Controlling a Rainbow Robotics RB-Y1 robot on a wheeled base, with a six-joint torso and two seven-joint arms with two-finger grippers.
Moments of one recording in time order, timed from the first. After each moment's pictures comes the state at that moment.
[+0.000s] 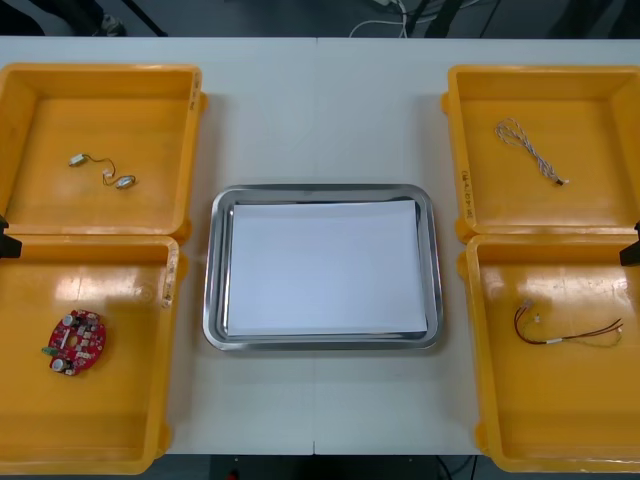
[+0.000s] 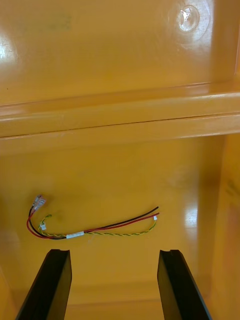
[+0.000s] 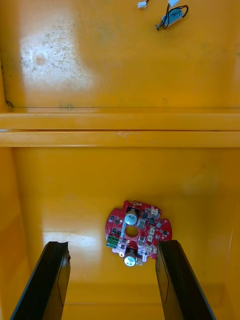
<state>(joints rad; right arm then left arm) -0.27 -0.77 -0.30 -1.95 -0.81 1.90 1.32 -0.20 0.75 0.39 -2.16 0.80 1.91 -1.40</state>
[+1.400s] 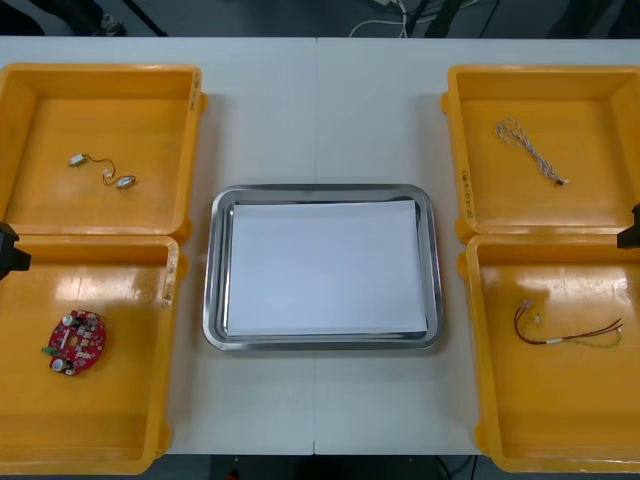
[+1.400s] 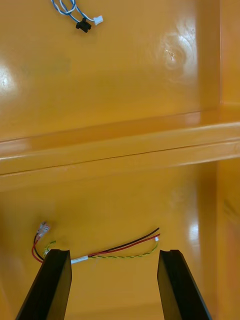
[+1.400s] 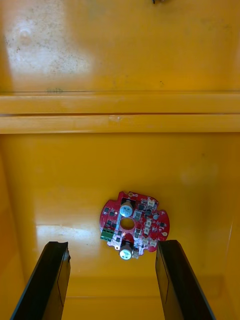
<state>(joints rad) -0.28 -0.75 -0.29 -1.97 -0.76 1.85 1.26 -0.17 0.74 0.36 -2.15 0.80 1.91 -1.40</state>
